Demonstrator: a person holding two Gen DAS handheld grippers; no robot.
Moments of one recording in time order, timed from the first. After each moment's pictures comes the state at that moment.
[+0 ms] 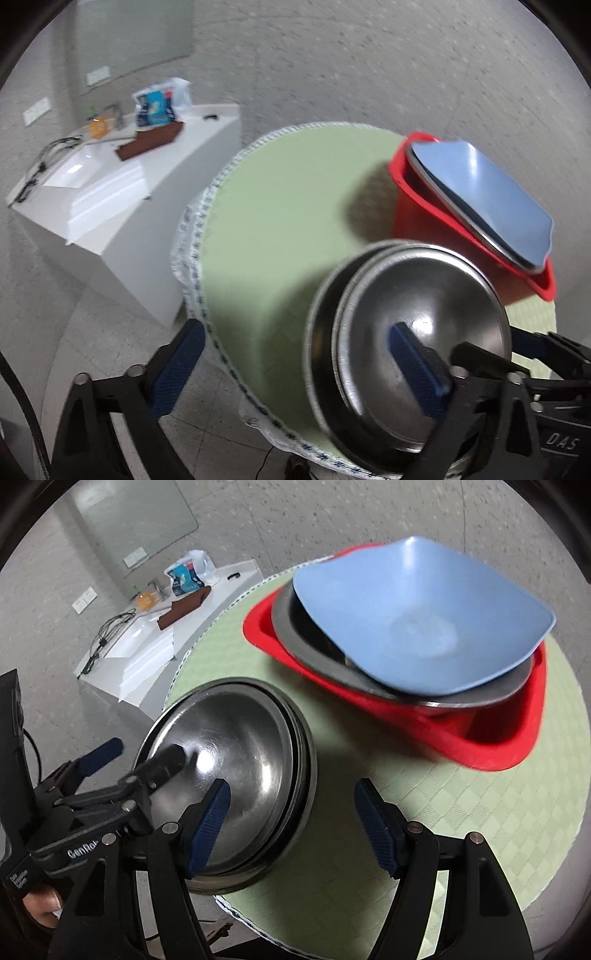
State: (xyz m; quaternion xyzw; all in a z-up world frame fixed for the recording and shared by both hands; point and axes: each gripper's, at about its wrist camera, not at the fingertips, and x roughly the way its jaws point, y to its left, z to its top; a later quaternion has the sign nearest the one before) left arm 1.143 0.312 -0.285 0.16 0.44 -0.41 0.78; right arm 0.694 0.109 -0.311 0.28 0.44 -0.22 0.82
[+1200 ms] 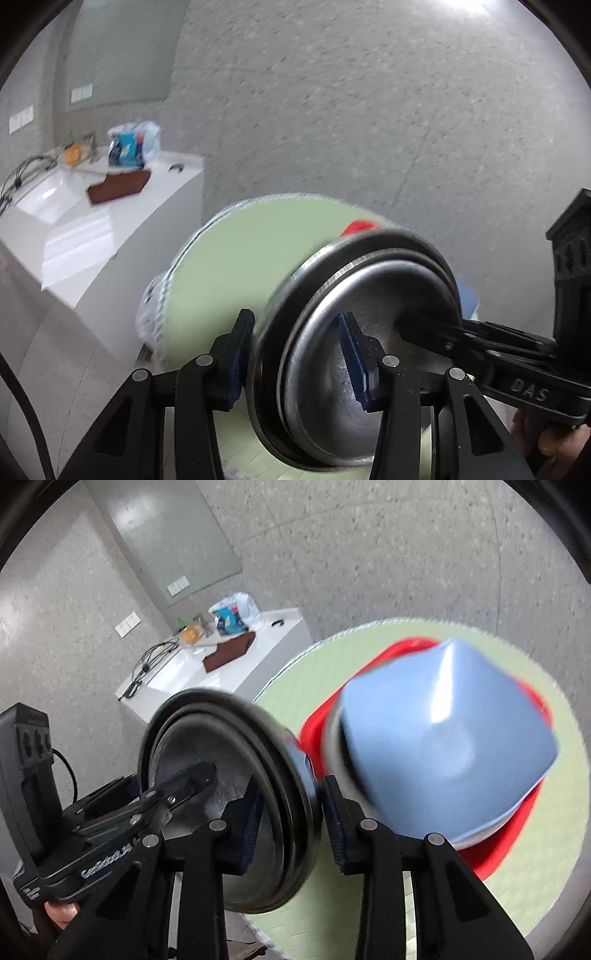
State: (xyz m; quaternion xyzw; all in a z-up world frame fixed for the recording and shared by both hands) left arm 1.136 0.342 -0.185 0.07 0.38 -0.48 0.79; right arm 0.711 0.068 -0.228 0.27 0.37 -0.16 0.88
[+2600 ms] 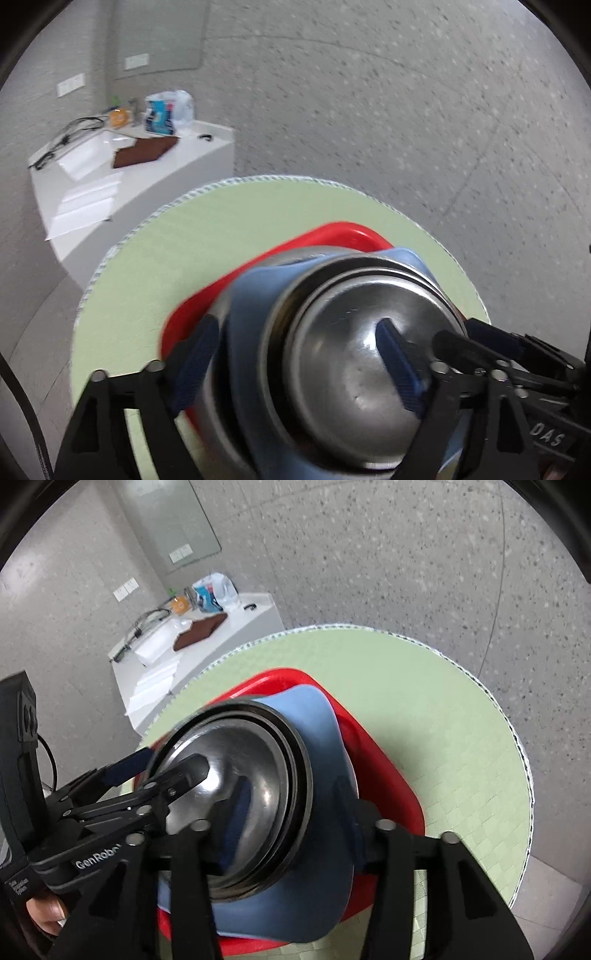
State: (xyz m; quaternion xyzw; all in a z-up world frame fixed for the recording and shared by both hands) left arm 1.076 0.106 -0.230 0.06 0.44 -0.31 0.84; right arm 0.692 -0.110 -0.256 0.21 0.43 -0.10 0.87
